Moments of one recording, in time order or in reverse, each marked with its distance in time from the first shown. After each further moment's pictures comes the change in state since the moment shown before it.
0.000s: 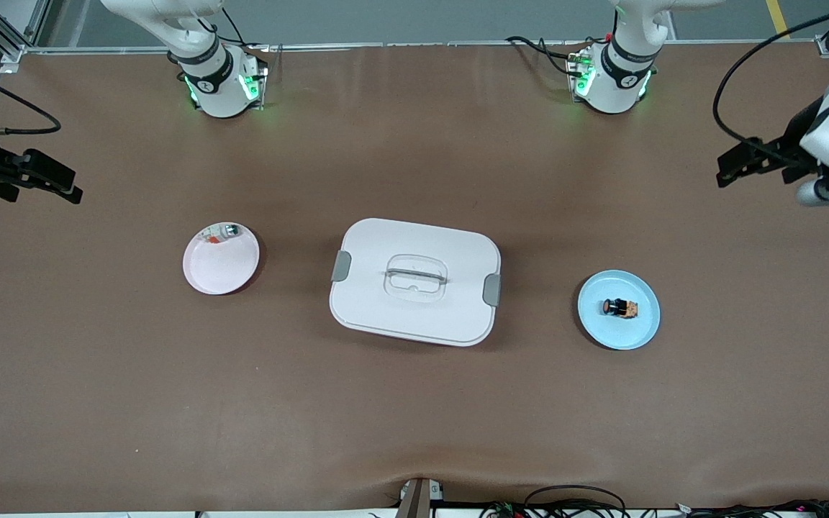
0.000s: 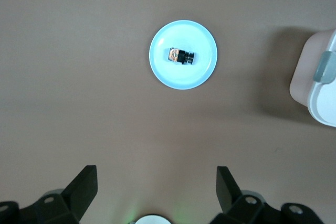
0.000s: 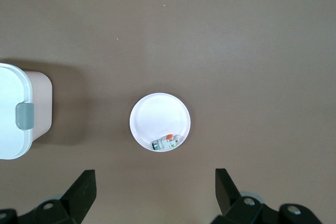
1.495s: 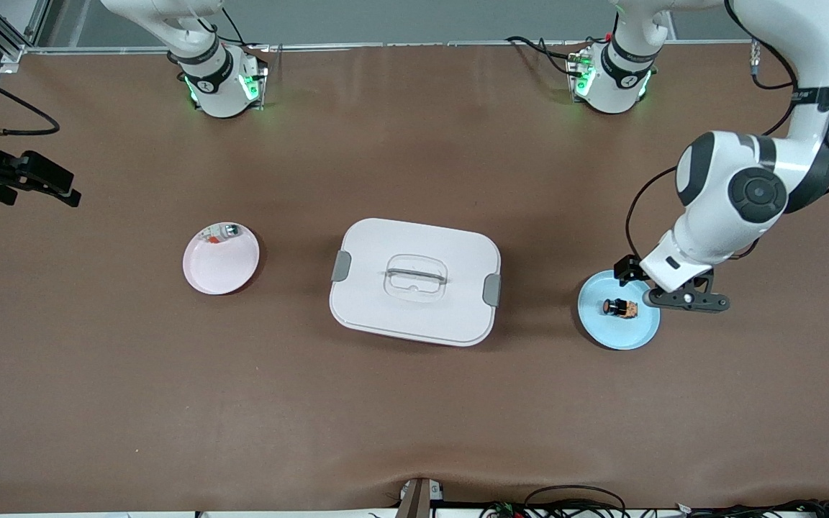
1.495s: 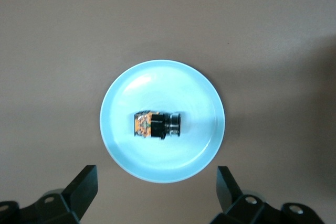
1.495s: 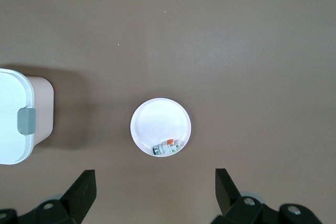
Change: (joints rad) left arm -0.021 0.245 -0.046 -0.444 0.090 0.810 0.077; right arm 0.000 0.000 0.000 0.000 0.000 0.021 0.001
